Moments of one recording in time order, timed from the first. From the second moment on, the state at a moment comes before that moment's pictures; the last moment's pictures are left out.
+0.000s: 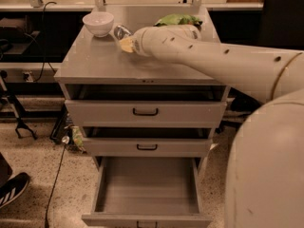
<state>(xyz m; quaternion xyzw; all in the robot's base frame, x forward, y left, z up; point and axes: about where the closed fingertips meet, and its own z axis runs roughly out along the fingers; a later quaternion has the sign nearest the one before) 0.803 0.069 0.878 -0.25 0.78 0.15 0.55</state>
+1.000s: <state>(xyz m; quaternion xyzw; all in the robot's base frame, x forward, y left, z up) 0.727 -0.001 0.913 -0.29 0.77 0.23 0.52</state>
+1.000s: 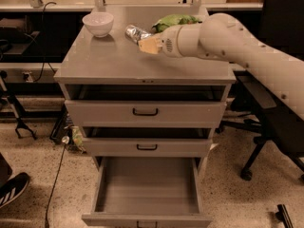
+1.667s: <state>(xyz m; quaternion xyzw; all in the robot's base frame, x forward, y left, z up) 0.653 -0.062 0.924 -0.34 0.74 0.24 0.53</state>
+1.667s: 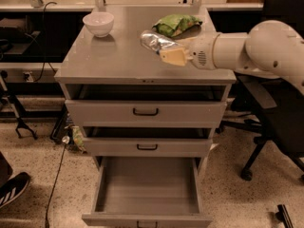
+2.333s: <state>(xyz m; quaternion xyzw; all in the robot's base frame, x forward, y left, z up) 0.634 -0.061 0.916 -0.36 0.74 0.27 0.50</state>
